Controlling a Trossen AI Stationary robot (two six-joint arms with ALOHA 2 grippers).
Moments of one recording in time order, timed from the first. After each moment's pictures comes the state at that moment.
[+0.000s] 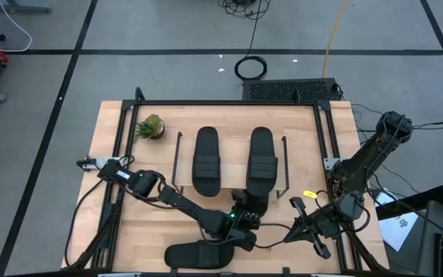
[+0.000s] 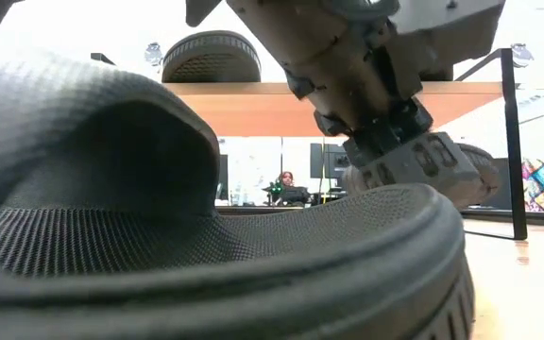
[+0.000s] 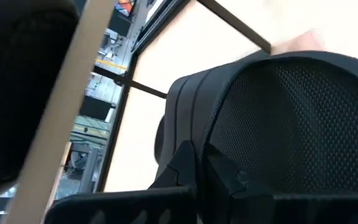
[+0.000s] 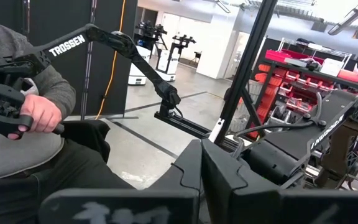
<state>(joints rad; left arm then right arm) -0.44 2.48 1.92 -0.36 -1.10 0.15 0.92 1.15 0.56 0.62 0.42 -0.25</state>
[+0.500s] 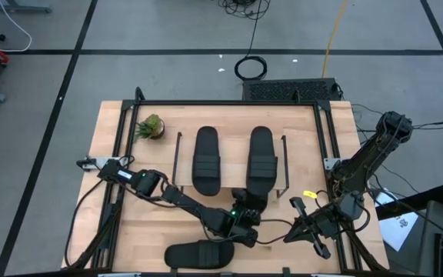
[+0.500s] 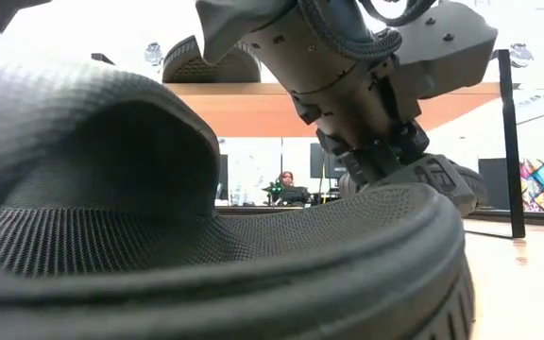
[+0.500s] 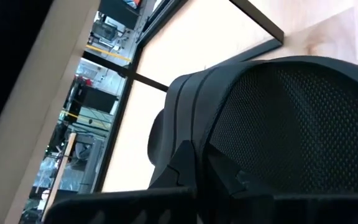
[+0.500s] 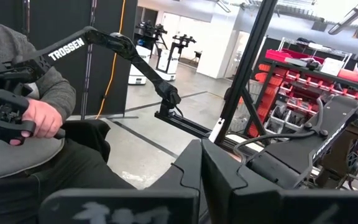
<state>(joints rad) -0.42 2.50 1.92 -0.34 -1.13 0.12 0.92 1.15 0.56 0.62 0.42 -0.25</state>
